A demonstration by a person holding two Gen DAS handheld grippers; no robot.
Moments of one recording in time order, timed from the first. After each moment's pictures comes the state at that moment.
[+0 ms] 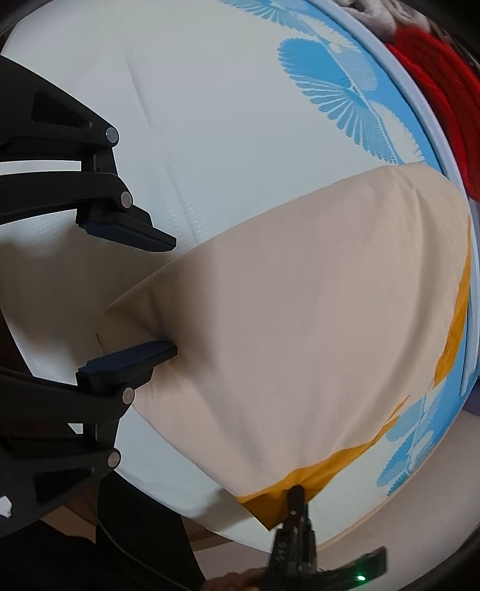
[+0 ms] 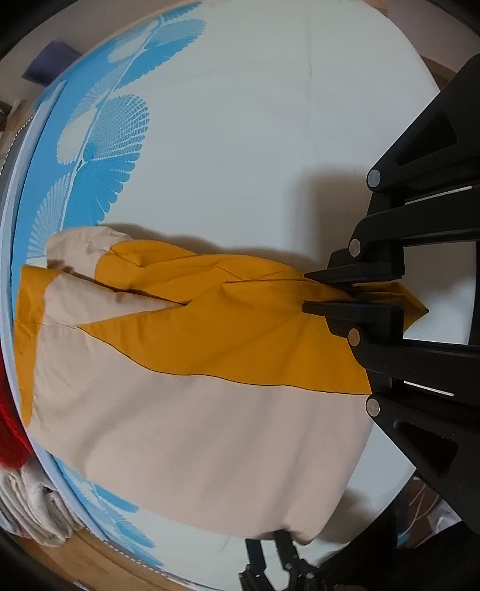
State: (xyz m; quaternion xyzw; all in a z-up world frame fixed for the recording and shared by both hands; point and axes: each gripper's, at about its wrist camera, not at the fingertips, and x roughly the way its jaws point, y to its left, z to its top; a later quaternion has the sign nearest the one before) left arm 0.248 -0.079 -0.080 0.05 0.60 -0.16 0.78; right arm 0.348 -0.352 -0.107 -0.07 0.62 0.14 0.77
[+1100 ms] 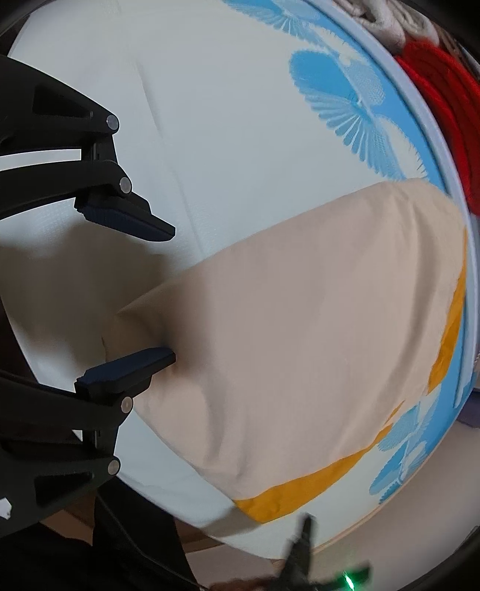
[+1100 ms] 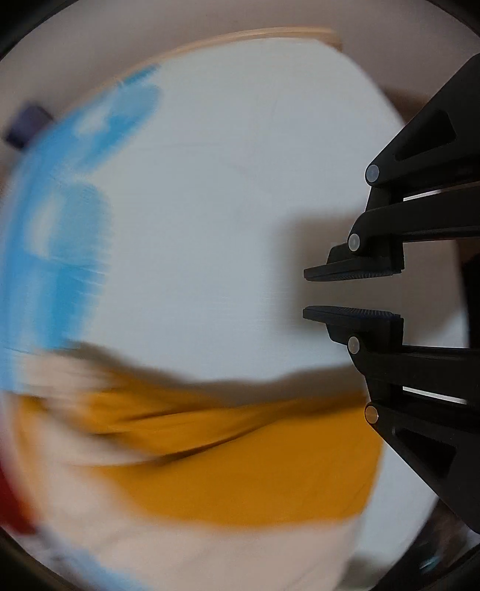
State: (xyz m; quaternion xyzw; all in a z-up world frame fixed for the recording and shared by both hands) left arm 0.242 -0.067 -0.075 0.04 0.60 -0.14 0.79; right arm 0.344 -0.397 -0.093 -0.10 0.60 0.00 0.80
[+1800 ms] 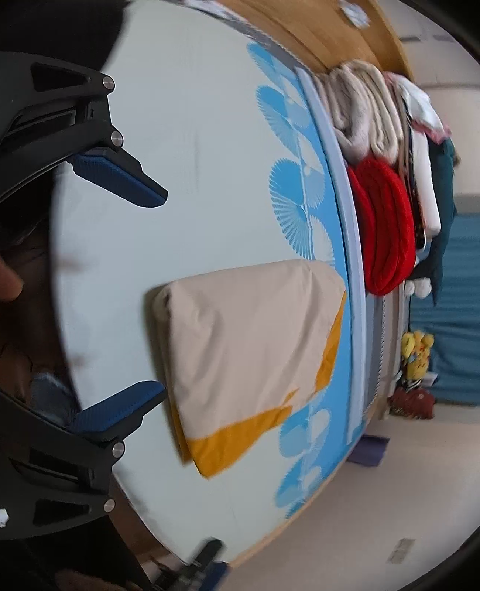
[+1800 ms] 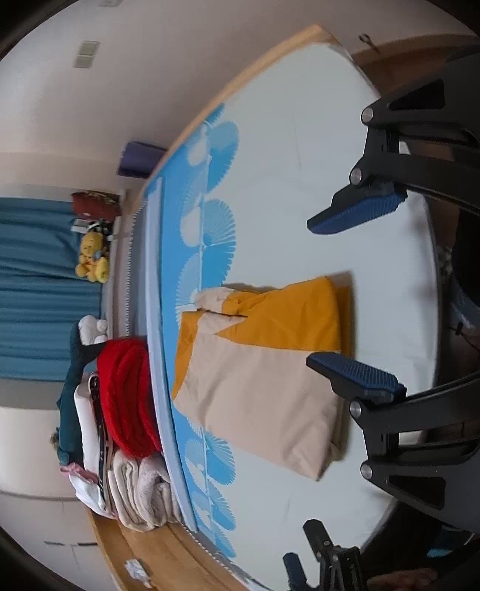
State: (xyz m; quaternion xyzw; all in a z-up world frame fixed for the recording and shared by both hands) left arm 0.082 -0.094 0.025 -0.03 0.42 0.01 0.91; right arm 0.136 -0.355 0.014 -0.05 0.35 0.04 0.93
